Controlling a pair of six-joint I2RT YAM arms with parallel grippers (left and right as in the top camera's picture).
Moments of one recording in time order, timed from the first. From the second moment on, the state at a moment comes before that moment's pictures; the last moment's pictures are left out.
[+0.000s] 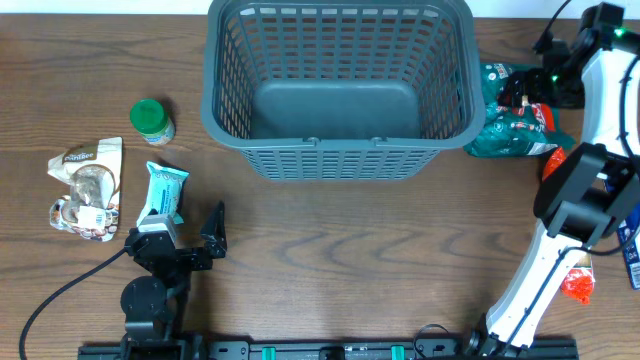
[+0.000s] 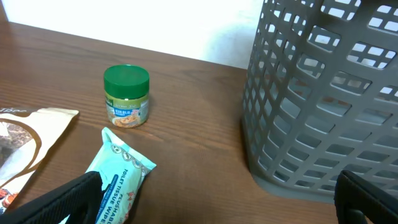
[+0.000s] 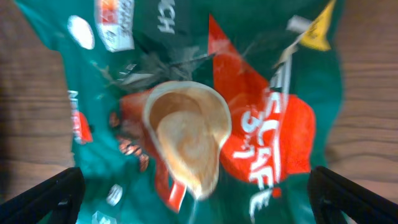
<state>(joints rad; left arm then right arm) -0.01 0.01 0.08 -0.26 0.01 -0.20 -0.34 2.38 2.23 -1.23 -0.13 -0.31</state>
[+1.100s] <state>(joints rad) -0.01 0.01 0.08 -0.26 0.01 -0.20 -0.35 2.49 2.28 -1.27 -0.23 -0.21</state>
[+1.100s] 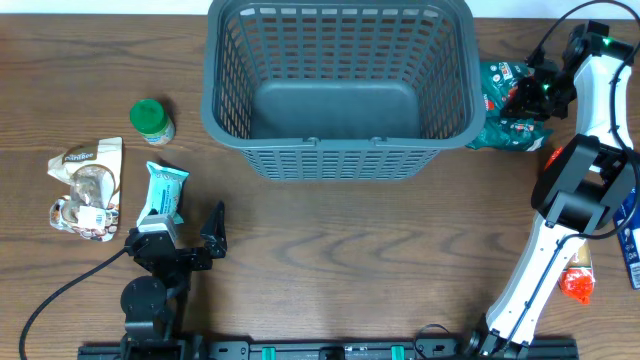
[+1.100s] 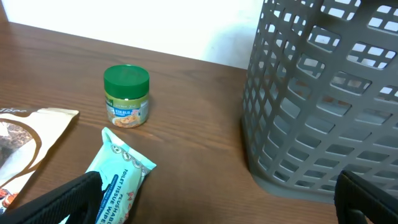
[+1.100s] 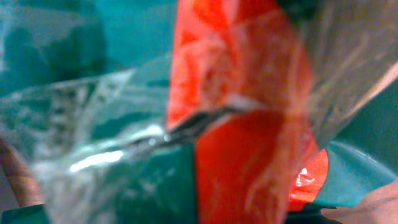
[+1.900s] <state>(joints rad) -0.01 0.01 0.08 -0.26 0.01 -0.20 -0.20 1.41 2.25 -1.09 -0.15 -0.08</state>
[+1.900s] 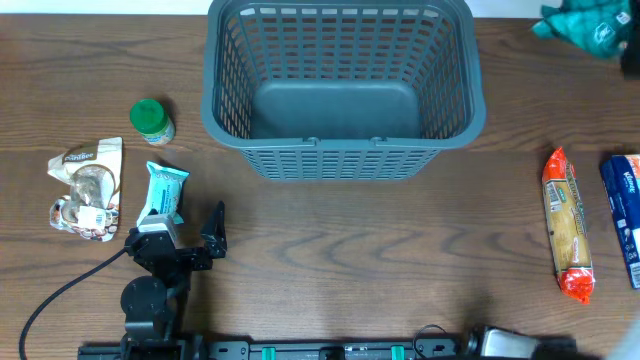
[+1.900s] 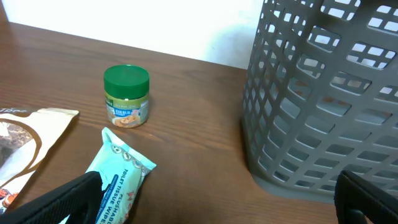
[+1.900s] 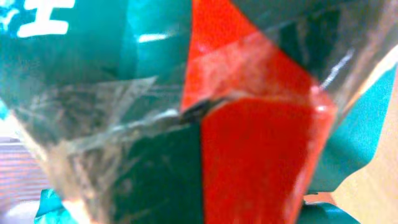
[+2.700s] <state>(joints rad) -0.01 0.01 0.08 -0.26 0.01 -0.20 0.35 1.84 2.22 -1.32 0.06 -0.11</state>
